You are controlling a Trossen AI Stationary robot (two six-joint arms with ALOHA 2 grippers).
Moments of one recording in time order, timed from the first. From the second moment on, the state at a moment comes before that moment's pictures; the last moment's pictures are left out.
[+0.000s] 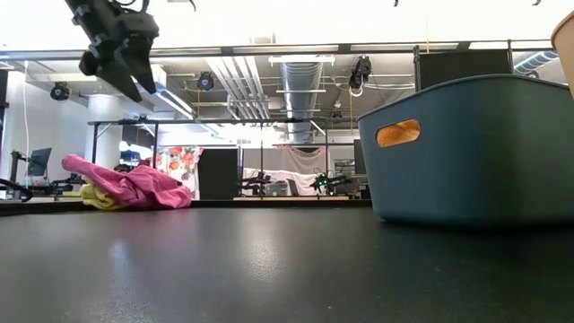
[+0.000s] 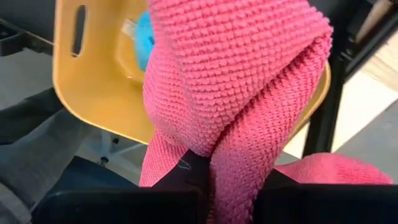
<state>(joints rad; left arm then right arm) 0.30 0.91 0.98 -1.04 -0.30 -0.52 0.83 1.59 1.75 -1.57 -0.20 1.95</state>
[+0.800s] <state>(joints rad) 0.55 1.01 0.92 -1.03 -0.16 -0.42 0.85 1.49 1.69 -1.54 -0.21 2.02</state>
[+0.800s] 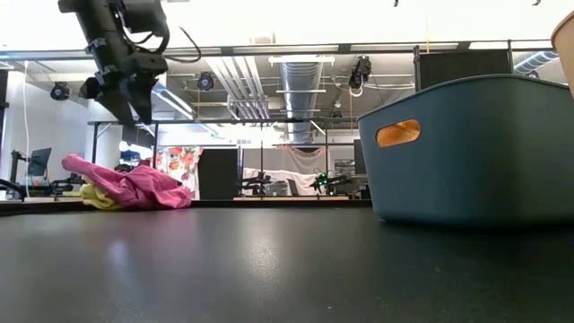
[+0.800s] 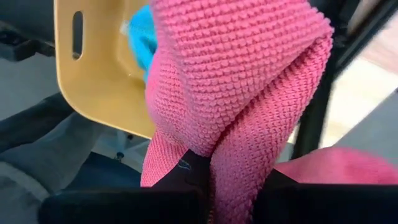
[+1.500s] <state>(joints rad) 0.55 0.91 0.75 -0.54 -0.05 -0.30 0.85 1.47 1.60 -1.37 -0.20 1.94</state>
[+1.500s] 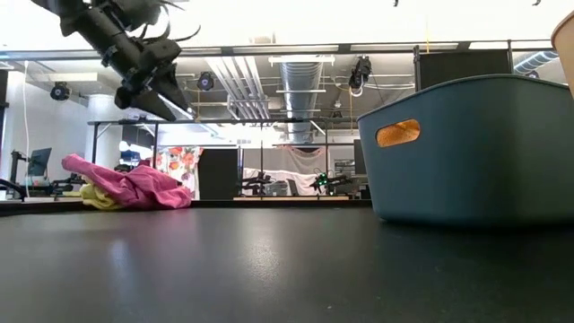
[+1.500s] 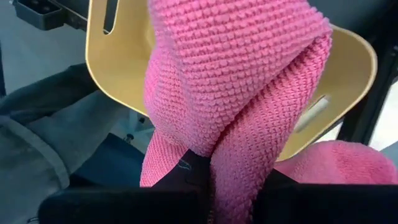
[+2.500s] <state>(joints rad) 0.63 0.92 0.67 -0.60 -0.10 -0.27 0.85 1.67 1.29 -1.02 -0.11 2.00</state>
